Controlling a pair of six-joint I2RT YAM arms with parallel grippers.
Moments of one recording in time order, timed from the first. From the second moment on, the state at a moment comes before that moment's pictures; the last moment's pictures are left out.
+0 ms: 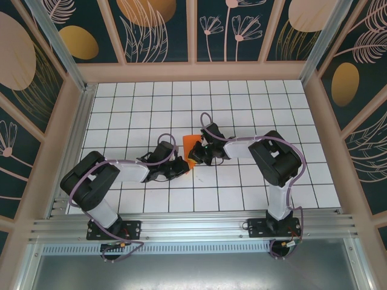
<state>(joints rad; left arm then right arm) -0.69 1.65 0.60 0.20 0.35 -1.07 0.67 1.93 0.99 0.00 -0.51 1.12</state>
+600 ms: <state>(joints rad) -0.69 1.65 0.62 0.14 0.32 -1.05 0.67 1.93 0.99 0.00 -0.51 1.12</state>
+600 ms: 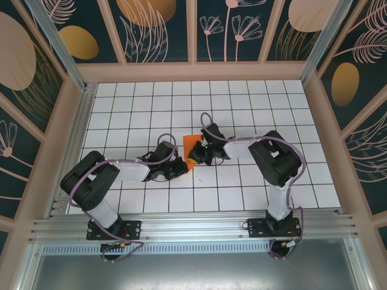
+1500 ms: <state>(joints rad) -0.71 1.65 0.62 0.15 0.32 -1.05 0.67 1.93 0.99 0.00 -0.51 1.12</state>
